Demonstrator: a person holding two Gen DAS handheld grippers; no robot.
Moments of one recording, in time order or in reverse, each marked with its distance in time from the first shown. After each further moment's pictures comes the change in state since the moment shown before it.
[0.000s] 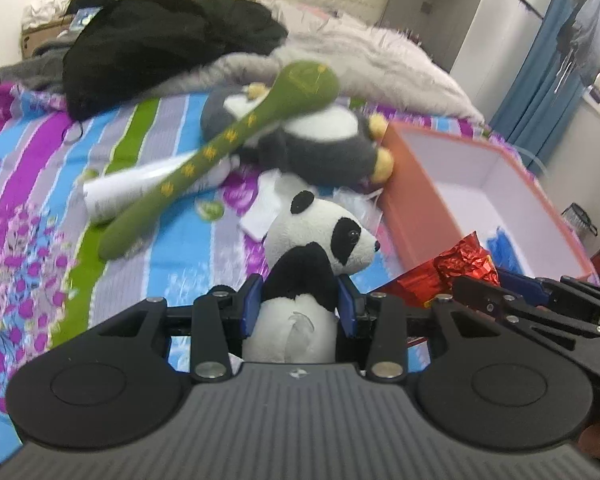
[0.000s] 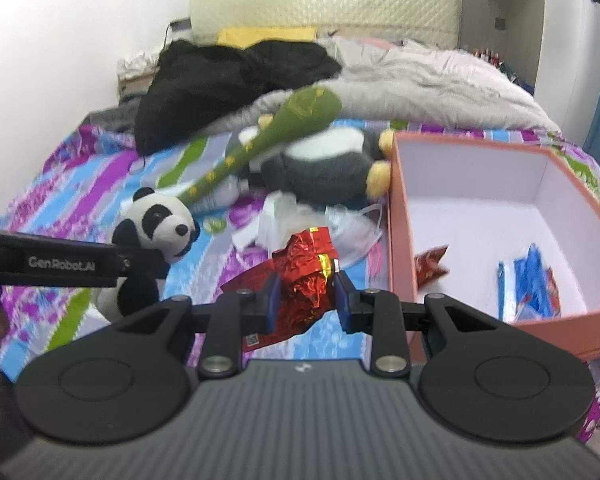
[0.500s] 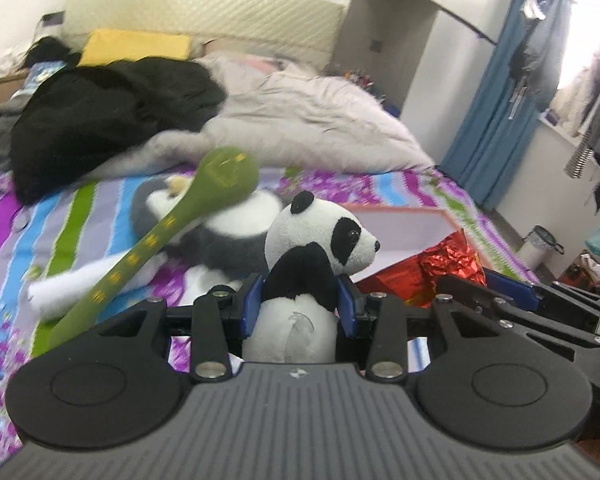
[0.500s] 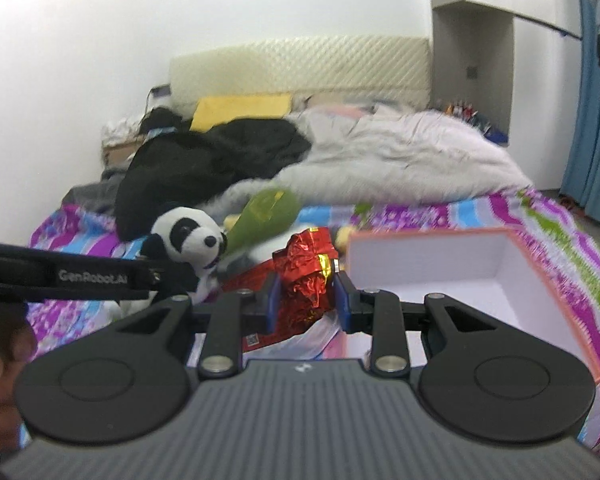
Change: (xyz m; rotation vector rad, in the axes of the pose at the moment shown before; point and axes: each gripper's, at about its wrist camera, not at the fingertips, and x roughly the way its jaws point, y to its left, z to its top) left arm -0.012 -0.079 0.086 0.074 -0.123 -0.119; right arm -0.039 -0.047 0.070 0.037 -0.186 -0.053
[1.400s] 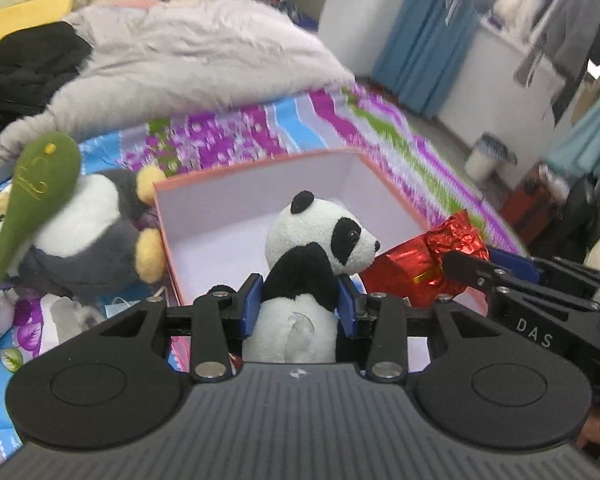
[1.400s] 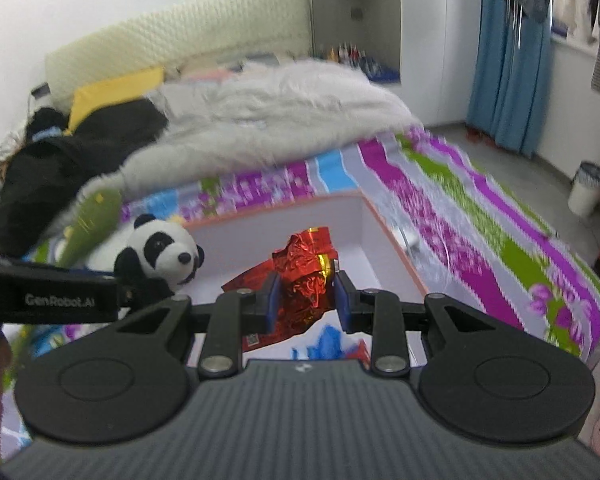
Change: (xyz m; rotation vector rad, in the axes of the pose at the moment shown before) left arm 0.172 -0.137 0.041 0.172 0.290 -0.168; right arm 0.049 -0.160 0.012 0.179 0.182 -0.264
